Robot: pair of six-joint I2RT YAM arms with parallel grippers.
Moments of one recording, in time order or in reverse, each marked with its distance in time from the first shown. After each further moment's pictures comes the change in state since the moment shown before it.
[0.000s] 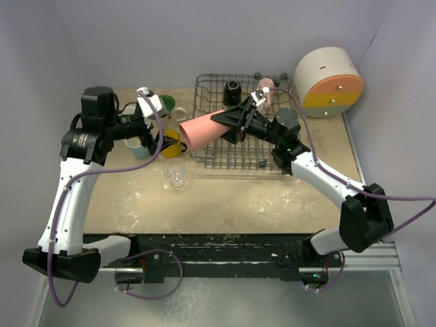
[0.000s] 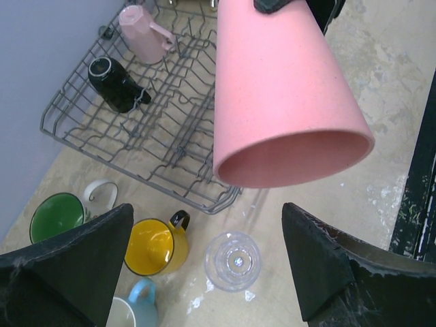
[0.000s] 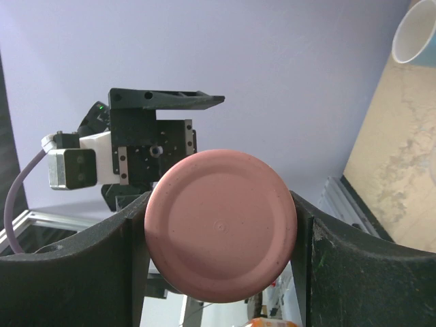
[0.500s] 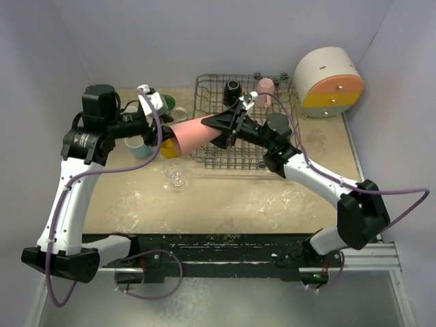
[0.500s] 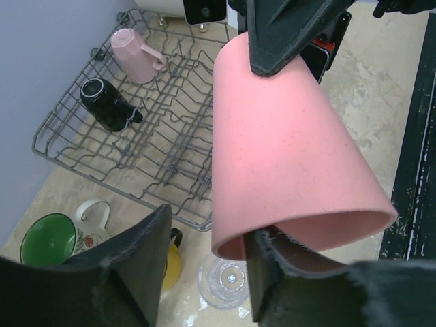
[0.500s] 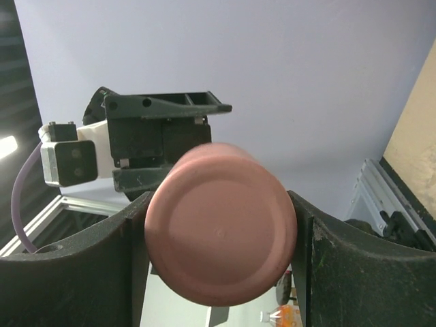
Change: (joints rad) left arm -0.032 0.005 0.016 0.054 0.033 -0.067; right arm 0.089 0.033 0.000 0.099 0.025 0.125
